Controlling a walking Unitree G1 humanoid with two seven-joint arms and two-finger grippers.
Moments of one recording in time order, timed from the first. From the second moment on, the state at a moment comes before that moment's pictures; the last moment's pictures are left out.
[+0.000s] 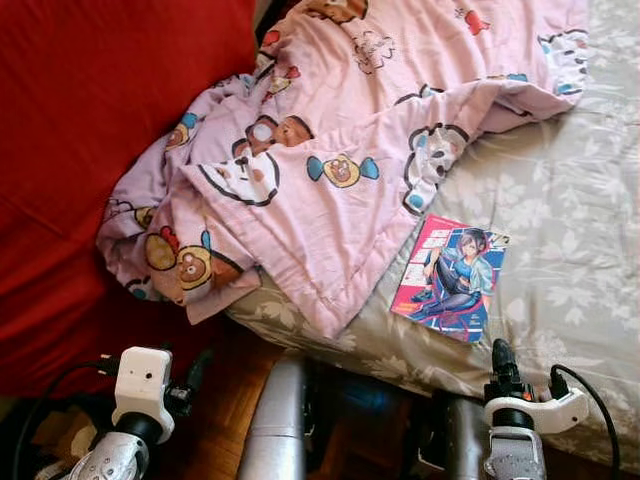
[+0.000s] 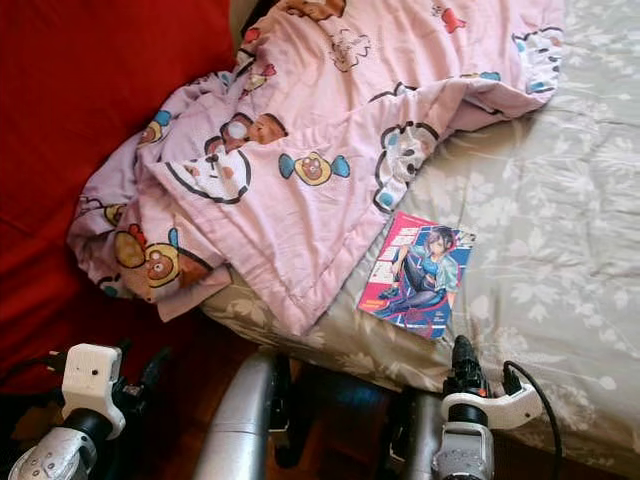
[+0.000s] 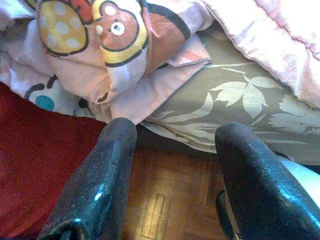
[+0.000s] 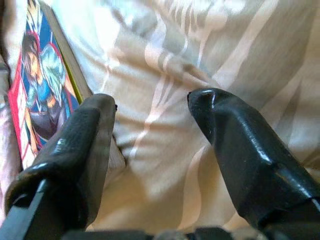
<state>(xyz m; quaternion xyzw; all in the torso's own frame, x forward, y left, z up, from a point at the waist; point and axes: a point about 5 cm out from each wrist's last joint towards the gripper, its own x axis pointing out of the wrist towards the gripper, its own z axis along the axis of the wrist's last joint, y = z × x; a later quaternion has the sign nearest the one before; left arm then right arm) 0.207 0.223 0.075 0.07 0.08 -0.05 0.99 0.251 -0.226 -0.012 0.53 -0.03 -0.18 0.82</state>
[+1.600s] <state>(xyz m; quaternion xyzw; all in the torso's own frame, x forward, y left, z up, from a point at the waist) 0.202 0.223 0.070 0.09 0.08 -0.06 0.99 0.298 -0.193 0.028 0.58 -0.07 -0.04 0.81</state>
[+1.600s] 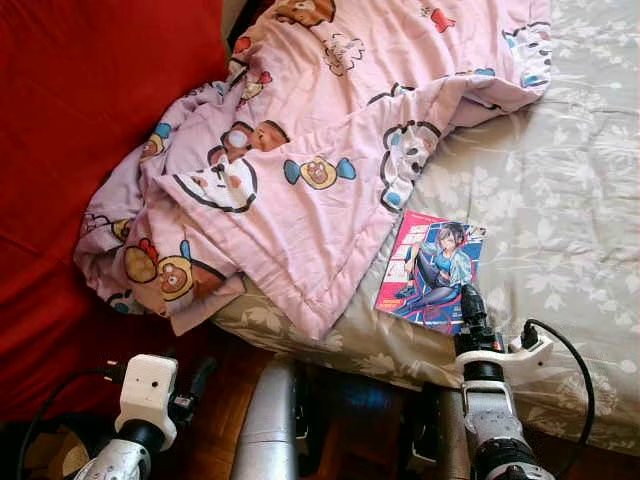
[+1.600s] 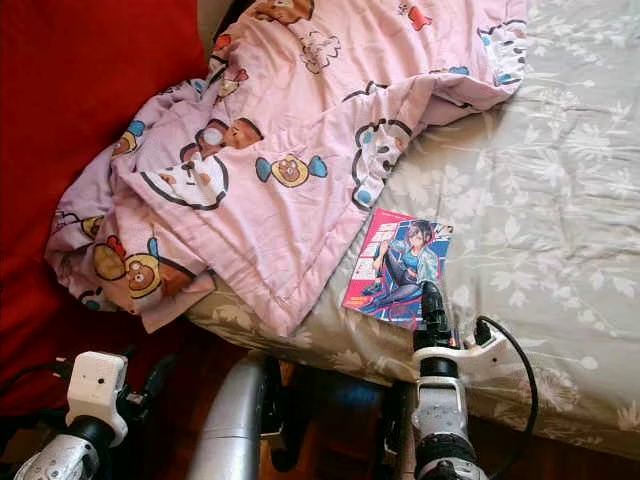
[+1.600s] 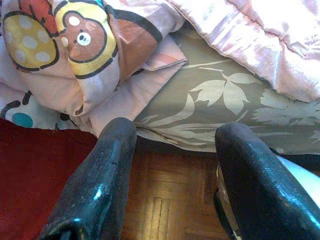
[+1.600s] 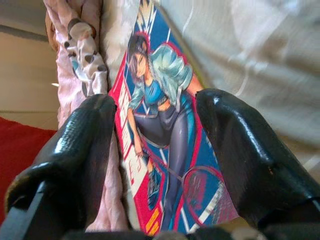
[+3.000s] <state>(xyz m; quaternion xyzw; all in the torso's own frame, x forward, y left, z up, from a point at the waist) 0.186 0.228 0.075 0.11 0.09 -0.07 0.99 0.278 -0.188 -0.002 0.58 0.00 -0.07 0.81</state>
